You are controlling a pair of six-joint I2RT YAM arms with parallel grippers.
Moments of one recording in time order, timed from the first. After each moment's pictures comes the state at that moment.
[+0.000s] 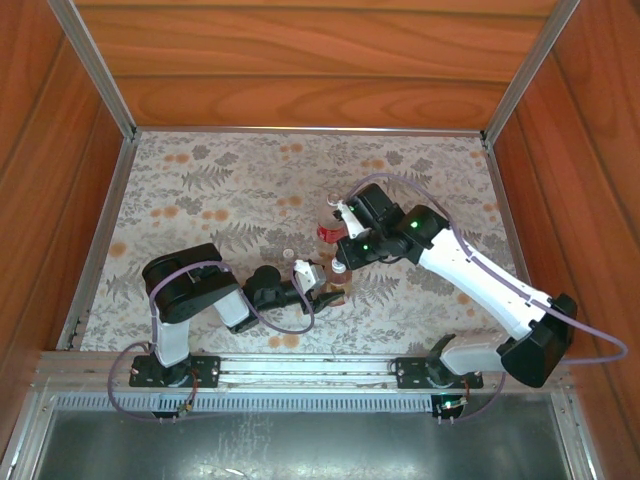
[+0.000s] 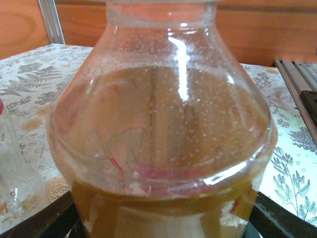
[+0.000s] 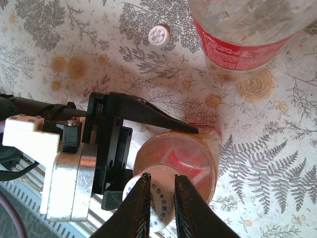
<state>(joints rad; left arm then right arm) -1.00 1.90 0.38 1.39 0.30 0.03 0.82 1.31 1.24 -1.01 -0.16 0.32</state>
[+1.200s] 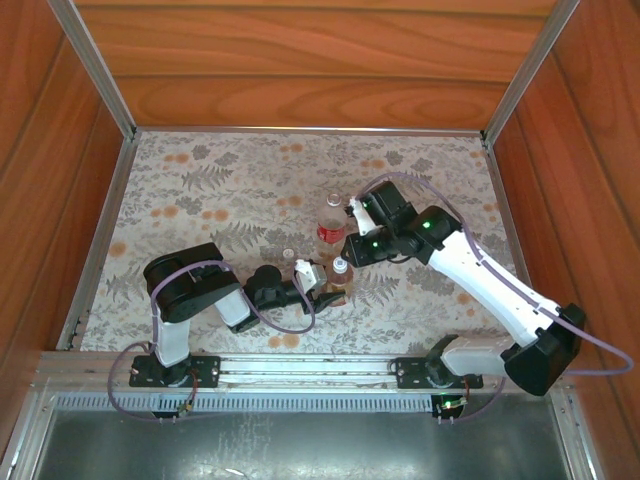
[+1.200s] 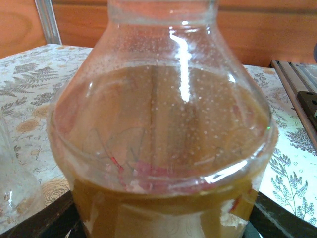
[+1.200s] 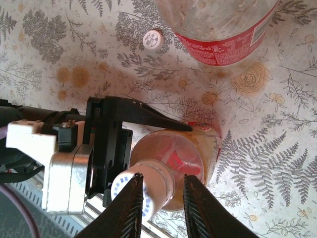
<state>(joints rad) -1.00 1.91 0.38 1.39 0.31 0.02 0.75 1.27 1.22 -1.01 -0.22 0.35</state>
